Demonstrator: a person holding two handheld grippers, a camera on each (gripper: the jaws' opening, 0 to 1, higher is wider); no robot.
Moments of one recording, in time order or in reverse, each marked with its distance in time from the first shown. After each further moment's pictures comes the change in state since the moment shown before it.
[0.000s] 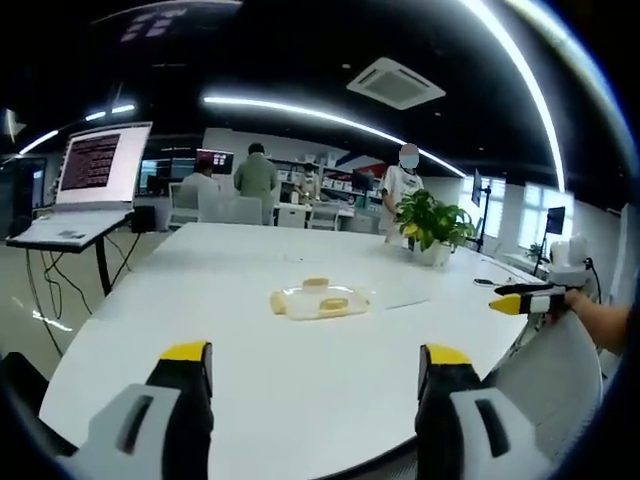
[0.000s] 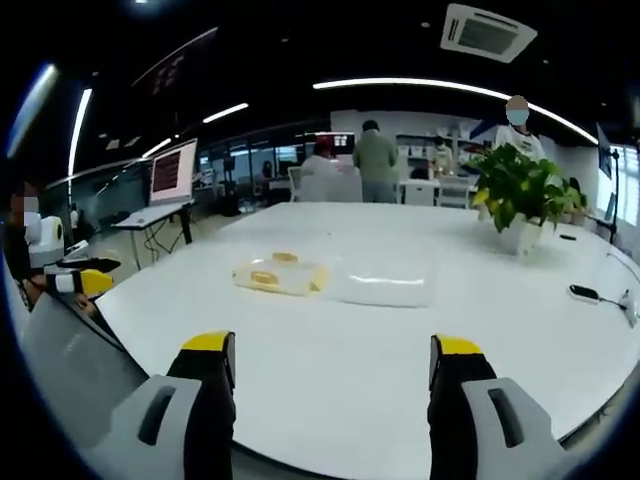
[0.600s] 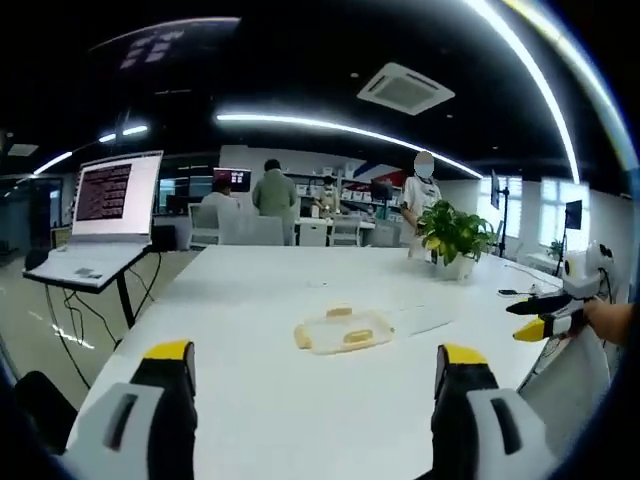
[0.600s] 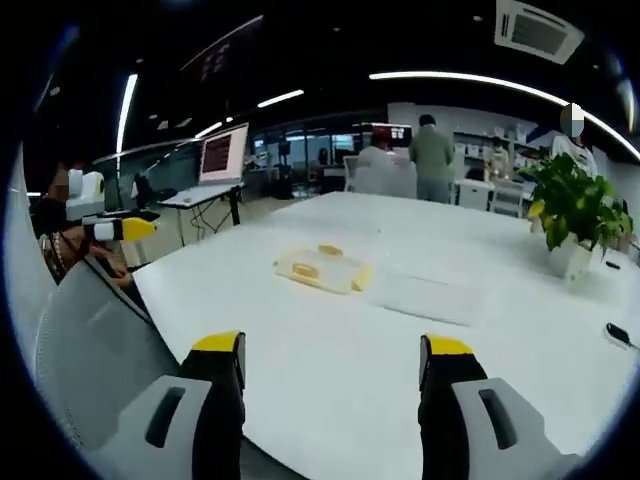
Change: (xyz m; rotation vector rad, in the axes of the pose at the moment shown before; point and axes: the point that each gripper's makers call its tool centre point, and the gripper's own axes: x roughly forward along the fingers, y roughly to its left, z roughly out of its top) left arm 0.014 0.013 0.065 0.056 -0.093 0.103; right arm 0.016 0.014 0.015 -0.116 0.036 0.239
